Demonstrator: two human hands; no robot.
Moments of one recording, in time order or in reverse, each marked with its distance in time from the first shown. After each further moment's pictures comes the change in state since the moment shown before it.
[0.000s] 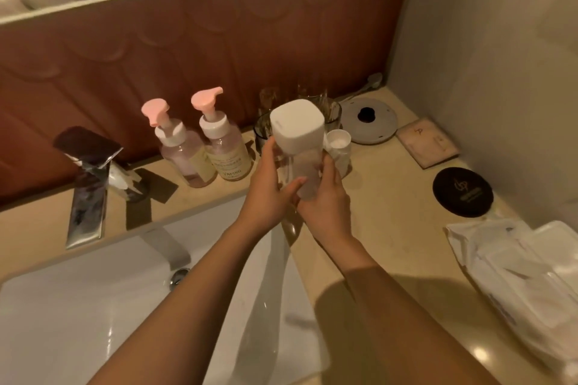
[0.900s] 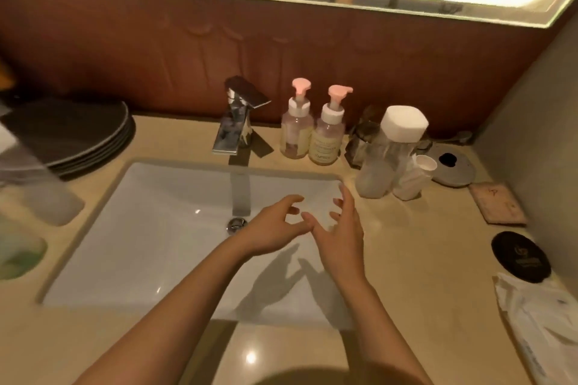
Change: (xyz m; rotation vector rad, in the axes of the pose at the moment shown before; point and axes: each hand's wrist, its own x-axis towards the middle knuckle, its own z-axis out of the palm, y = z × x) left_hand -0.163 -0.007 -0.088 0.036 -0.068 -0.461; right_hand -0.124 -0.071 0.008 0.259 -0.326 -0.063
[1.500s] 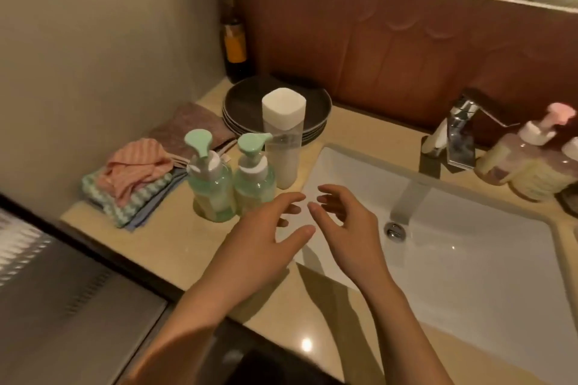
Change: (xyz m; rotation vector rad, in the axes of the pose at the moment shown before) left_hand -0.241 -0.161 -0.197 -0.030 0.533 -0.060; right_hand -0.132 -0.174 0.240 -0.001 -0.479 -0.254
